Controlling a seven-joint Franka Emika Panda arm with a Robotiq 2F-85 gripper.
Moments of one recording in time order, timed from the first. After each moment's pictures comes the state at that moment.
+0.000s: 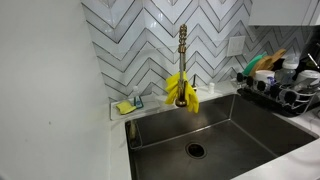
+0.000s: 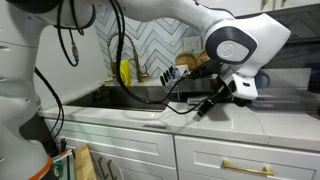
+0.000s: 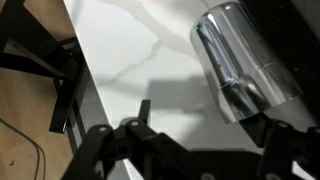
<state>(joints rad) -0.32 0.46 -0.23 -1.65 0.57 1.71 0.61</state>
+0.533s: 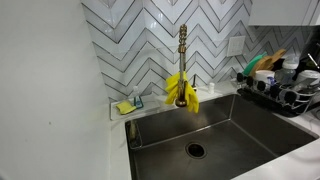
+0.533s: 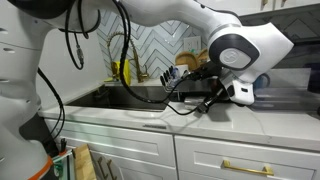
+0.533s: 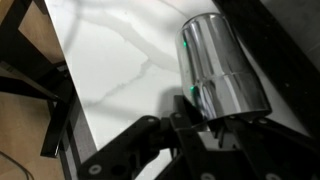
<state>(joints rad) -0.33 0.51 -0.23 -1.61 0.65 1.65 0.61</state>
